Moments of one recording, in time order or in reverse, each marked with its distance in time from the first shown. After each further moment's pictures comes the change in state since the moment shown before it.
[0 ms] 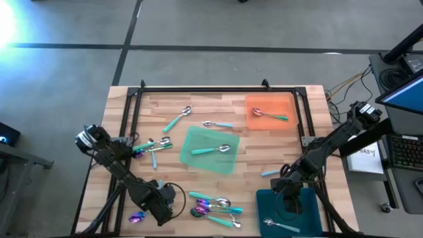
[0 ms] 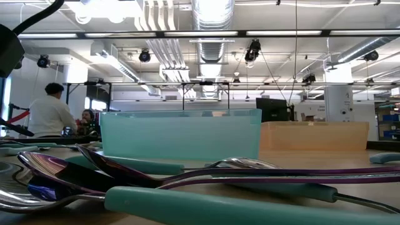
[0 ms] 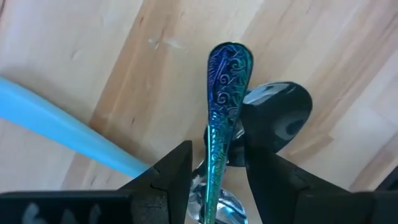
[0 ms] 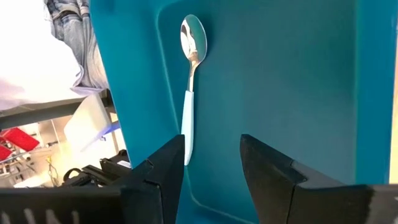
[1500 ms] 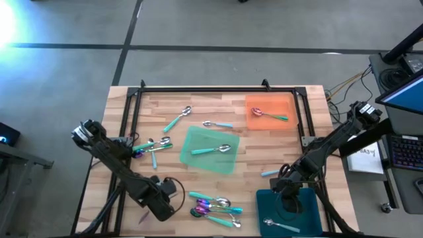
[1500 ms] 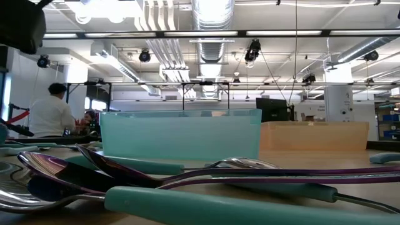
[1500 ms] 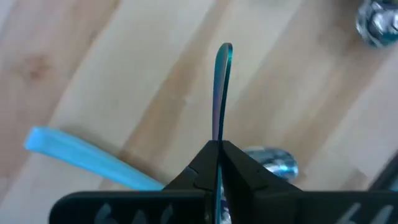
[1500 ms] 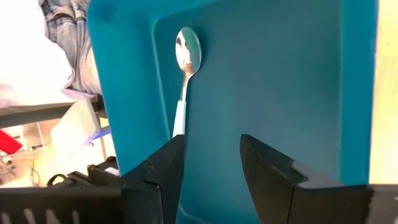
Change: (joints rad) left arm 0.028 -0.080 -0.003 -0.026 -0.134 -0.036; right arm 0.000 0.000 0.000 0.000 0.050 -0.051
